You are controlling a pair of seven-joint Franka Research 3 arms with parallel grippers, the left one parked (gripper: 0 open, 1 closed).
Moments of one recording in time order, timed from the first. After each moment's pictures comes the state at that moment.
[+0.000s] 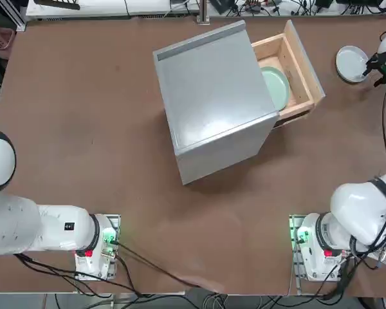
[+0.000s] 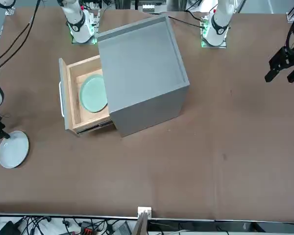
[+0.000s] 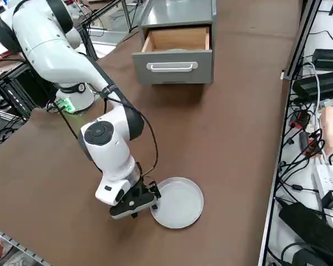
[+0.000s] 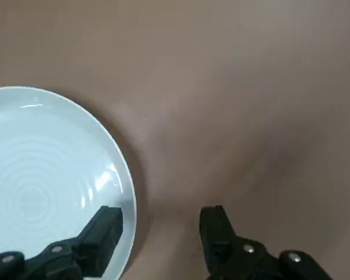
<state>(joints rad) -0.67 0.78 0.09 -1.57 -0.08 2.52 0.28</state>
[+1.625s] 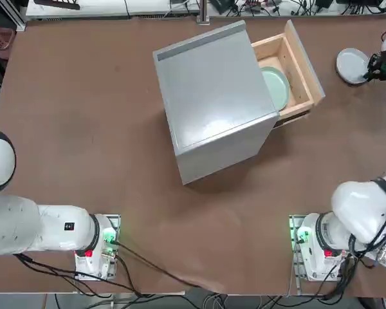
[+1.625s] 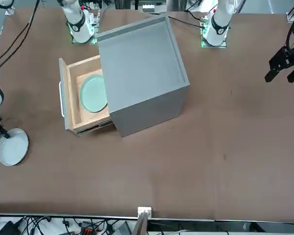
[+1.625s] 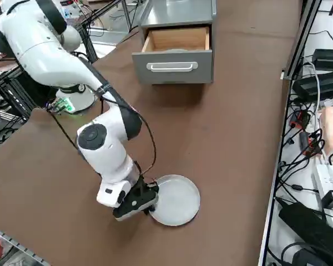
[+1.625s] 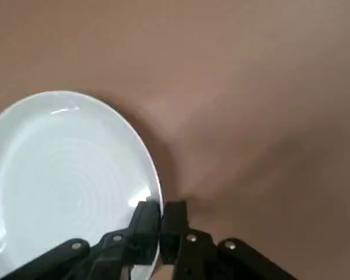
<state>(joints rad) -0.83 0.79 0.28 -1.53 -0.08 2.42 0.12</state>
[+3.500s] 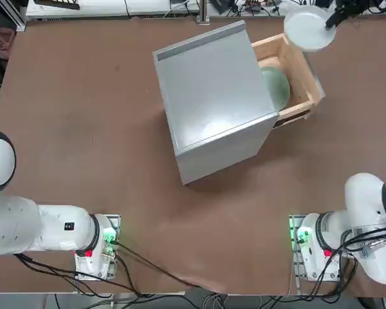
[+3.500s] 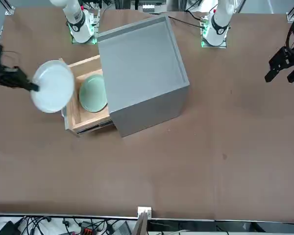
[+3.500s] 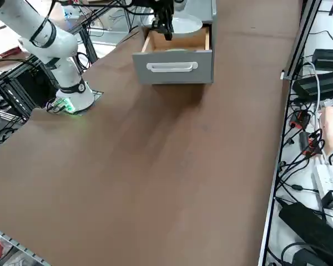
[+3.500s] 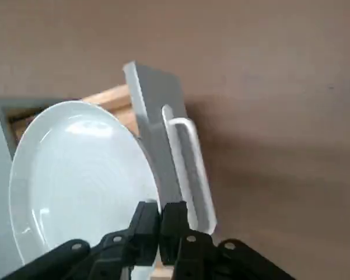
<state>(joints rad) -1.49 0.42 1.67 -1.72 -0.07 1.69 0.15</state>
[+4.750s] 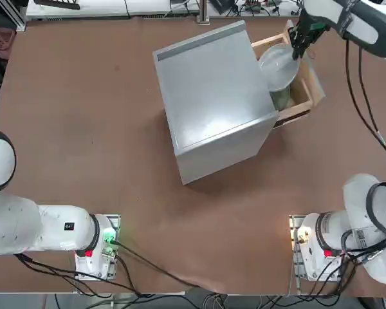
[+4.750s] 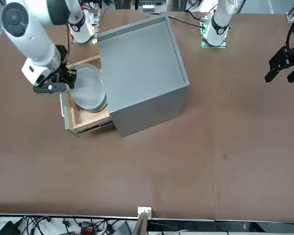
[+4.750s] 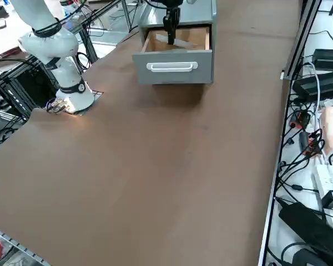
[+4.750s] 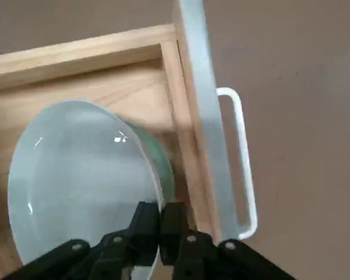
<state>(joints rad) -1.40 -0.01 1.72 -1.87 -0.07 1.79 0.26</state>
